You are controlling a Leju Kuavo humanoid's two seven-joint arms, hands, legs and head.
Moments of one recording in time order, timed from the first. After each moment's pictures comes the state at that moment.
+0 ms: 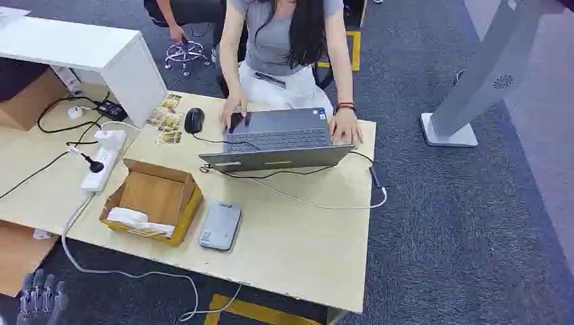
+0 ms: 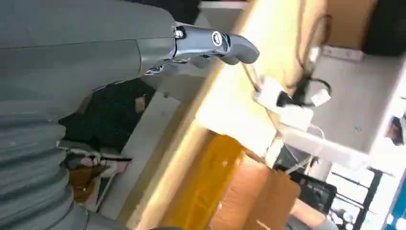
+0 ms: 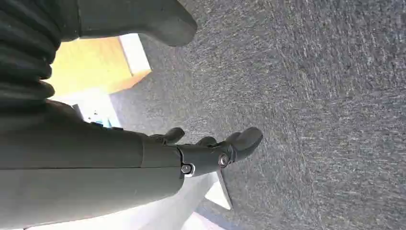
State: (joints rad) left arm 0.02 -0.13 1.25 -1.02 -0.03 -0.69 -0.61; right arm 0.05 0.26 -1.24 -0.57 1.22 -0.05 0.25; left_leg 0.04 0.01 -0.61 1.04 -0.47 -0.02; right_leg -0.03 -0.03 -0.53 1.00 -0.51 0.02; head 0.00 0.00
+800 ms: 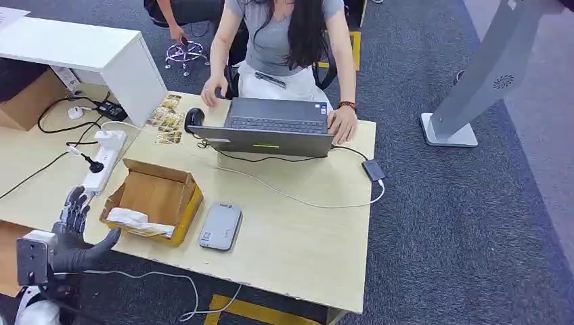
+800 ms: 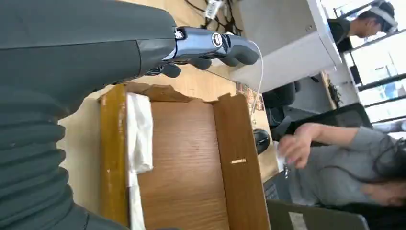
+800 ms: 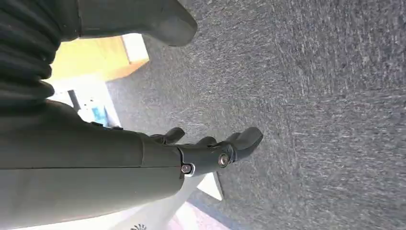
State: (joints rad) left arm -0.06 -0.11 0.81 -1.42 -0.41 -0.35 -0.48; right arm 0.04 0.26 -1.25 -0.63 1.29 0.03 0.25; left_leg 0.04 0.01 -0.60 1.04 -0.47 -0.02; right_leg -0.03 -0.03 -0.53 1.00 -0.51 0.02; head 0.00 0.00
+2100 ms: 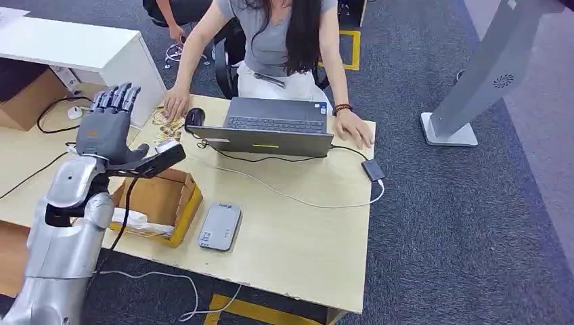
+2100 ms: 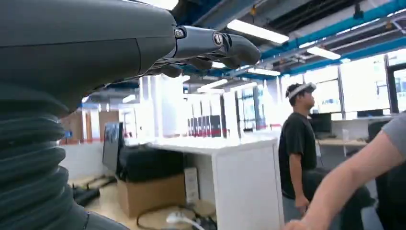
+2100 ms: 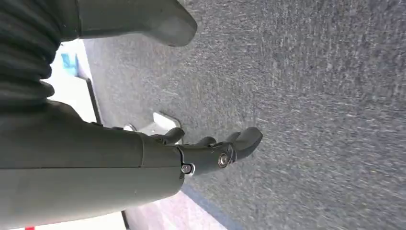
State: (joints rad) left arm -0.46 0.23 0.05 -1.43 -1.39 0.03 0.02; right arm 0.04 0.27 -1.20 -0.75 1.47 0.22 0.18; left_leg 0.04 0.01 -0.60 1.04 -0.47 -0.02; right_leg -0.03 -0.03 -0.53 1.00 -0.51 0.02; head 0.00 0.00
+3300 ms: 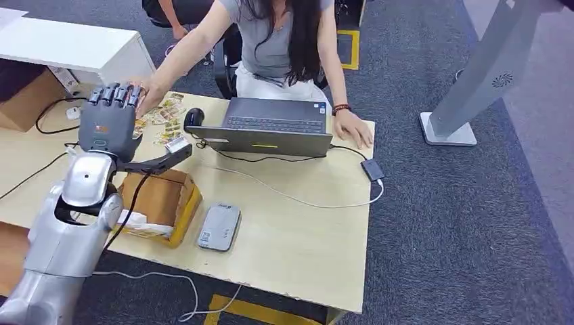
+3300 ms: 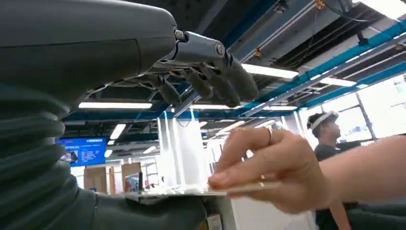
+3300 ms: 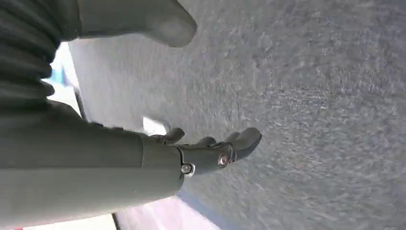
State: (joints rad) left arm -0.47 0.29 -0.10 -1.44 -1.57 0.06 0.19; right arm 0.06 0.27 -1.04 -0.82 1.25 0.23 0.29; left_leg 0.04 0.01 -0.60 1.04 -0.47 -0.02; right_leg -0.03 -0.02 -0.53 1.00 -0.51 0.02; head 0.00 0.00
